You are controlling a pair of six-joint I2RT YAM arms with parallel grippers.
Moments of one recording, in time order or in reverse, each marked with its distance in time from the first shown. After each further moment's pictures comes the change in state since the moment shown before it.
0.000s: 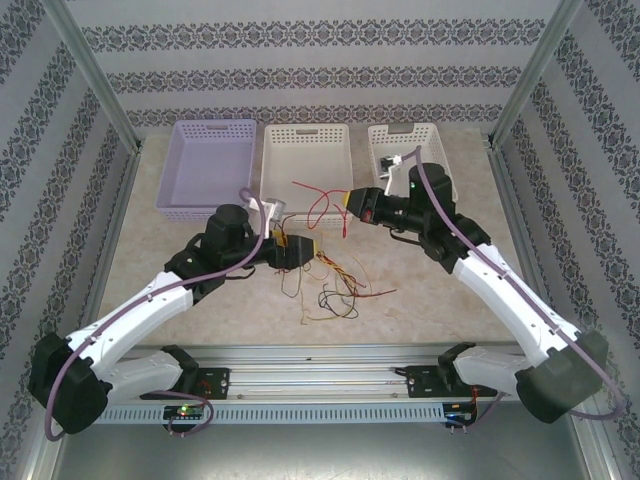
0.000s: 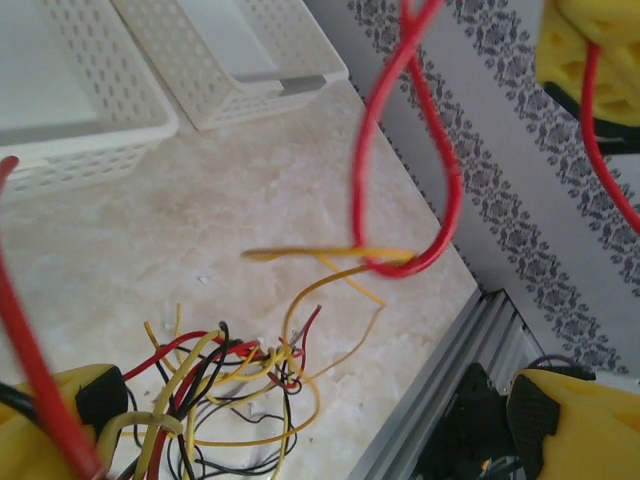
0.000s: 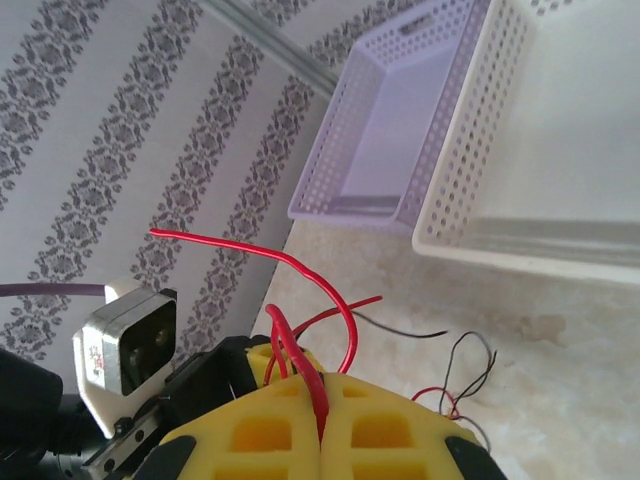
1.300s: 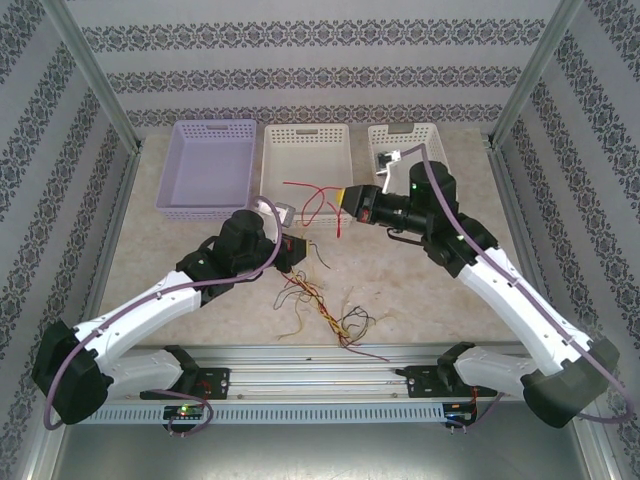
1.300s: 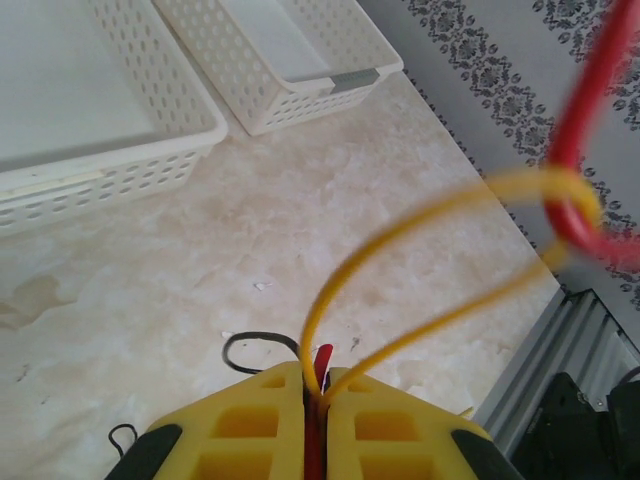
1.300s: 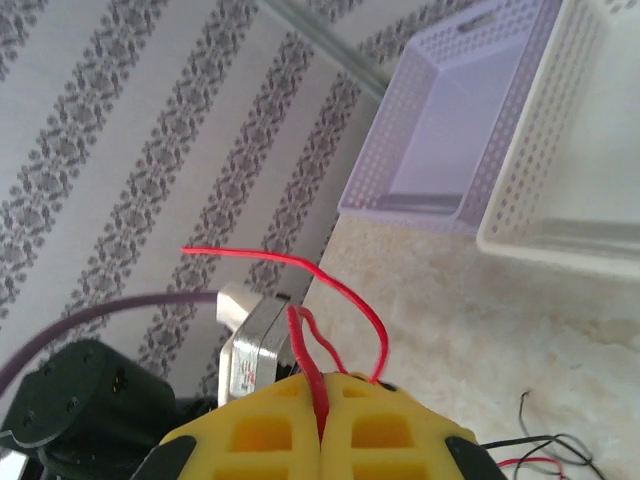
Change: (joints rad) left arm -0.071 0.032 0.005 -0.017 -0.196 0.079; right arm 0.033 -0.054 0.089 -0.058 0.038 0.030
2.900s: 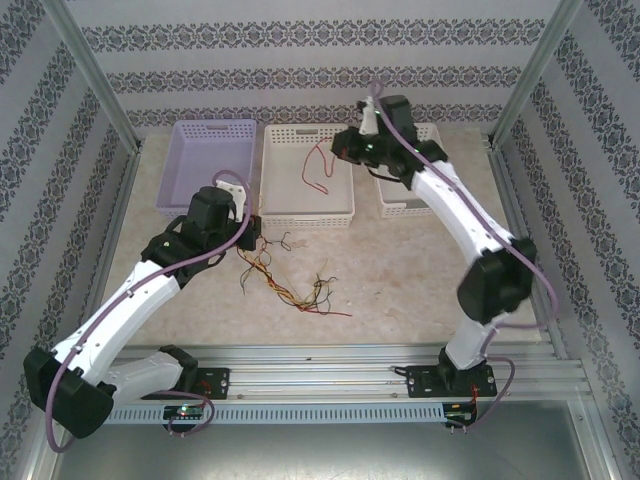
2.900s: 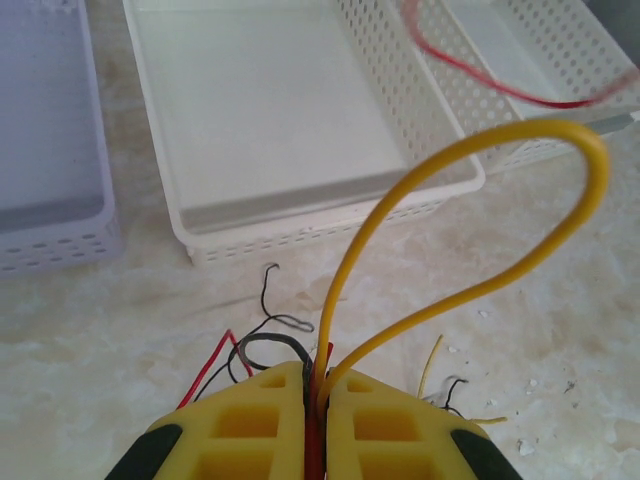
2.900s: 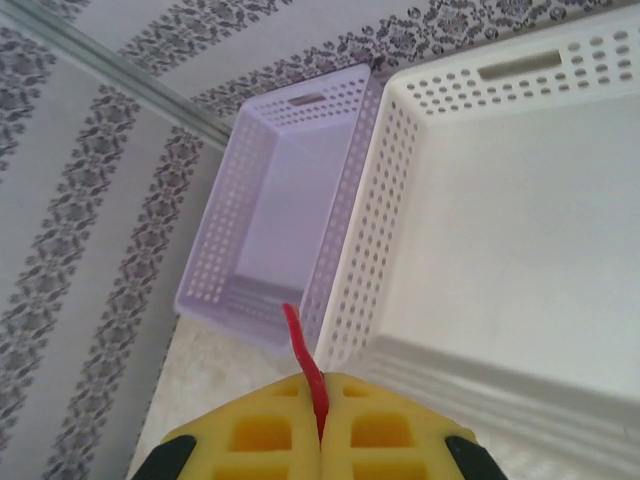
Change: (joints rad) left arm 0.206 -0.053 0.198 -0.402 -0.223 0.172; right arm -0.111 0.687 0.618 -0.186 0.093 -0.208
